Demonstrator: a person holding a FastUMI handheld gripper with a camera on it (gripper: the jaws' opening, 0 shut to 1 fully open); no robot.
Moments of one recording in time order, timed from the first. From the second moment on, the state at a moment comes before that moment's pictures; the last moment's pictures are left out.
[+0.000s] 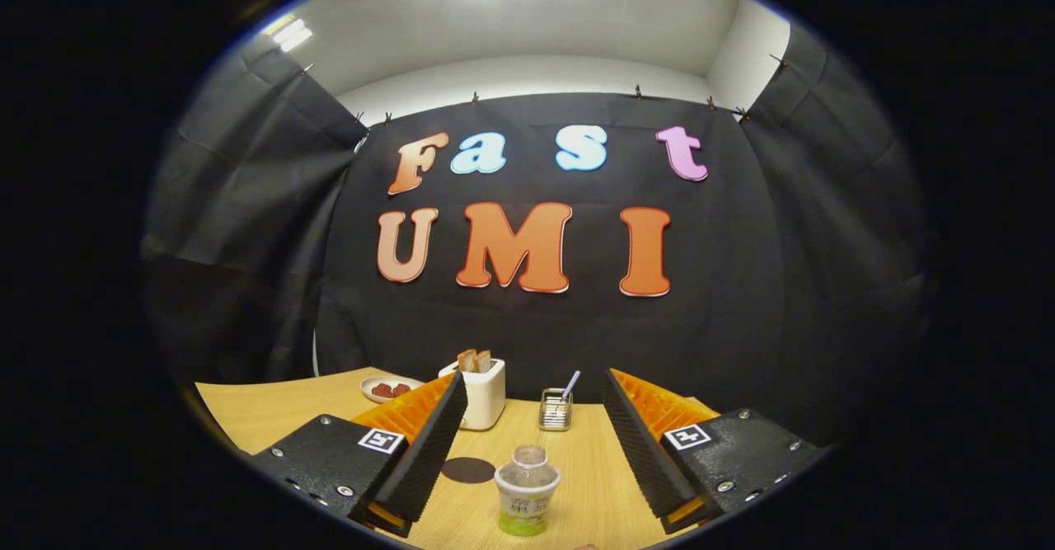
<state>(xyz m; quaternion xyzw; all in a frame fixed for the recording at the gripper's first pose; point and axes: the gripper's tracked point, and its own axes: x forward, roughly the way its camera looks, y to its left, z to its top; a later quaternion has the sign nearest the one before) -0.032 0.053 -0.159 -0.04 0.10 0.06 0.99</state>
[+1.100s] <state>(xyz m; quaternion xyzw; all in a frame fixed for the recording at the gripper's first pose) -0.048 0.034 -0.353 0.01 0.26 0.04 0.97</state>
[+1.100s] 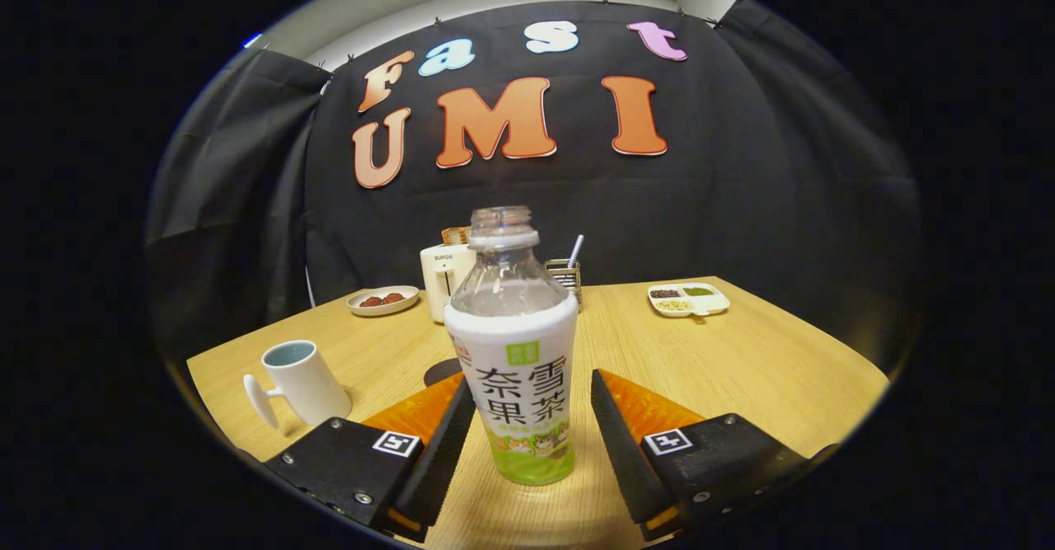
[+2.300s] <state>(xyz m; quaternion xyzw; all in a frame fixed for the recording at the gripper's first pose) -0.027 0.072 -0.326 -0.28 0.22 0.05 0.93</state>
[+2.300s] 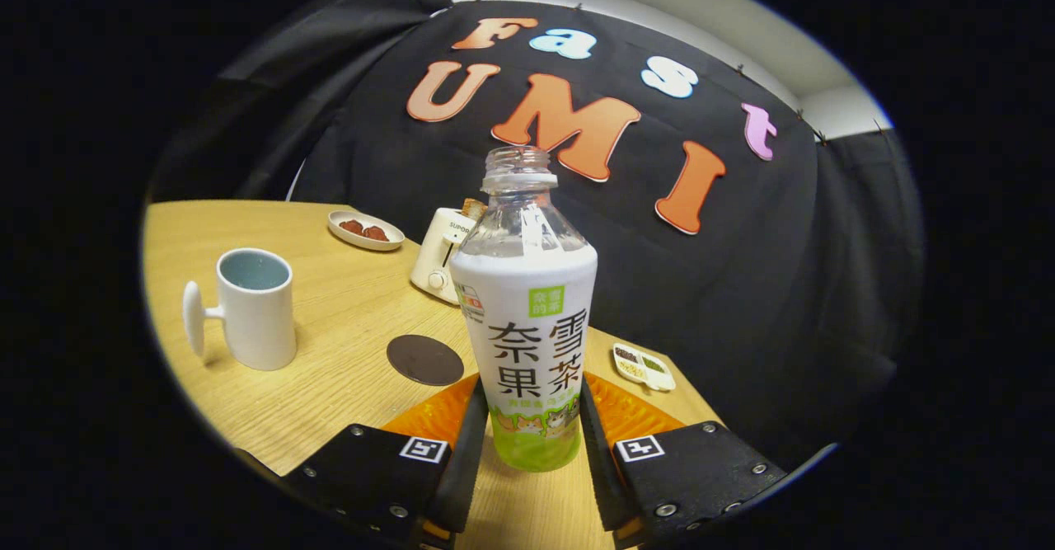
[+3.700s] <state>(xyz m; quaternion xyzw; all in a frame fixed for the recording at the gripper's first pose) -0.004 0.144 -0.339 -0.67 0.07 0.12 0.73</state>
